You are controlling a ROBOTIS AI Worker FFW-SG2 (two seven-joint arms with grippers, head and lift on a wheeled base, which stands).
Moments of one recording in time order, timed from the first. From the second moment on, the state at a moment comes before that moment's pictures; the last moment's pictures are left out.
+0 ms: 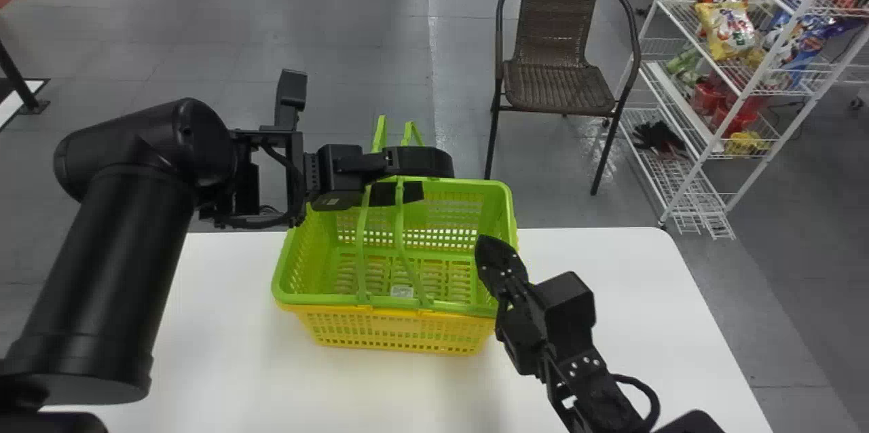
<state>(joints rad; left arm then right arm) -0.64 0.00 0.02 -1.12 0.37 1.24 -0.84 0.25 -0.20 0.28 -1.75 0.08 0.05 -0.03</state>
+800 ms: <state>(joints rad) -0.65 0.00 0.02 -1.11 0.42 1.27 -0.84 0.52 -0.23 0.09 -1.61 -0.03 -0.49 0.00</state>
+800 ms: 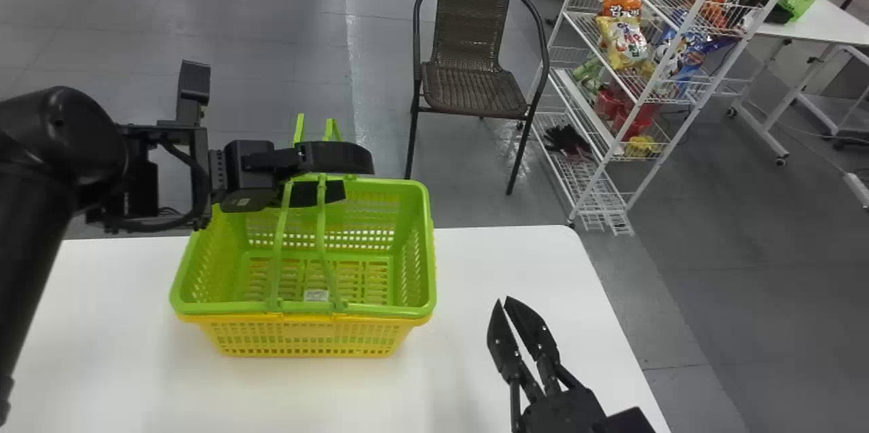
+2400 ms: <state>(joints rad) -0.99 0.02 0.05 -0.95 0.64 1.57 -0.80 0.54 -0.22 0.06 -1.36 -0.08 -0.80 0.00</state>
